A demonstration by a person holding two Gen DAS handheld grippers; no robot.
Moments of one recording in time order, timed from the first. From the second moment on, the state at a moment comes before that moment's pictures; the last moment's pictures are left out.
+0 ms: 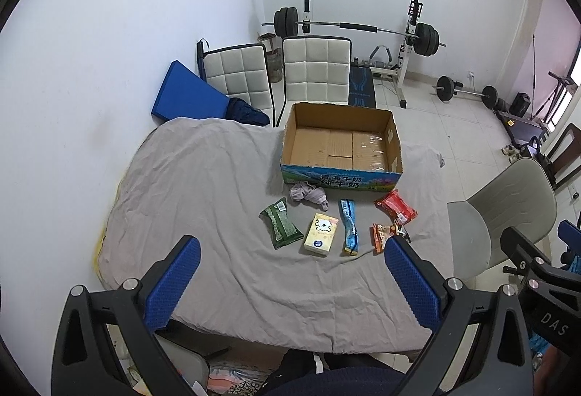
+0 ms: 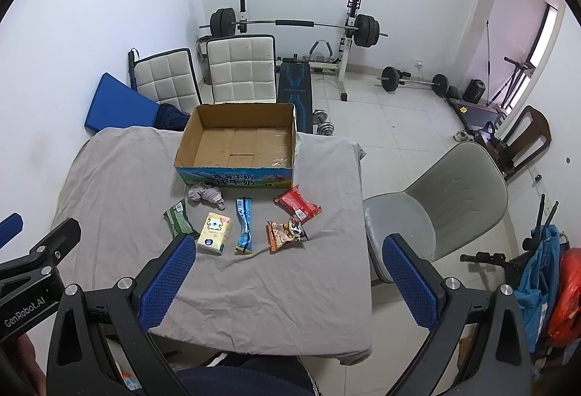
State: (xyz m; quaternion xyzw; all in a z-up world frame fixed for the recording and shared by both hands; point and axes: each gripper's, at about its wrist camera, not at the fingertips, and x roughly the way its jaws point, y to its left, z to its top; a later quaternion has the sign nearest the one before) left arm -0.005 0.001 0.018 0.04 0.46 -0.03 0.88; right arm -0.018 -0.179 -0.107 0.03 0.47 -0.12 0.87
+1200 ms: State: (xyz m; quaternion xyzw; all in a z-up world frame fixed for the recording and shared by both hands) left arm -0.002 0.006 0.017 0.04 0.45 -0.02 0.89; right arm -0.019 -0.178 -0.103 0.03 0.46 -0.11 0.88
